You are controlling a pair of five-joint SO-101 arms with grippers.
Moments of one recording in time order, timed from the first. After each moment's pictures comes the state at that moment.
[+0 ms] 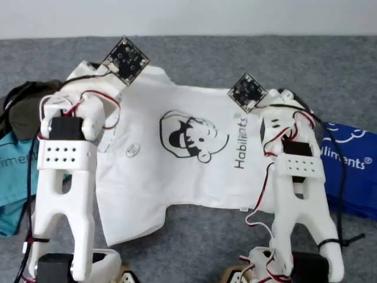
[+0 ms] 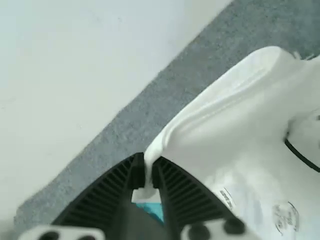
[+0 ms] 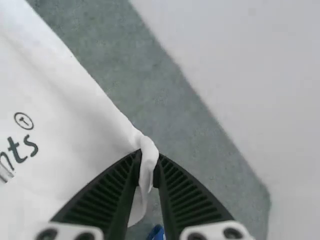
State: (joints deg) left arm -2.5 -18.7 17.9 50.0 -35.6; right arm 3.3 -19.8 41.1 15.3 54.8
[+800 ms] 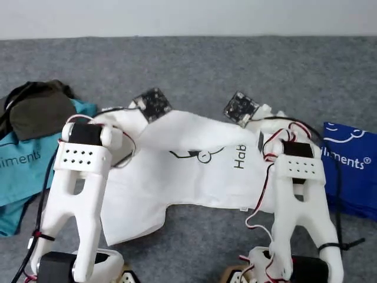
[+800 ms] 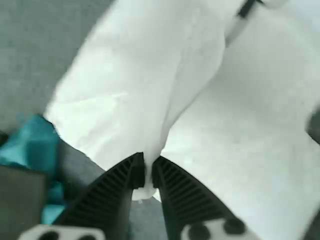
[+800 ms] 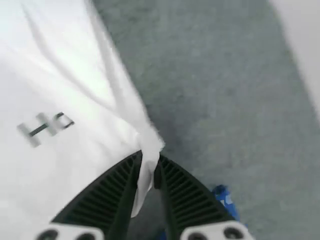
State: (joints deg) left arm 2.5 -18.7 25.1 79.0 -39.9; right arm 3.0 -21.9 41.1 40.4 60.4
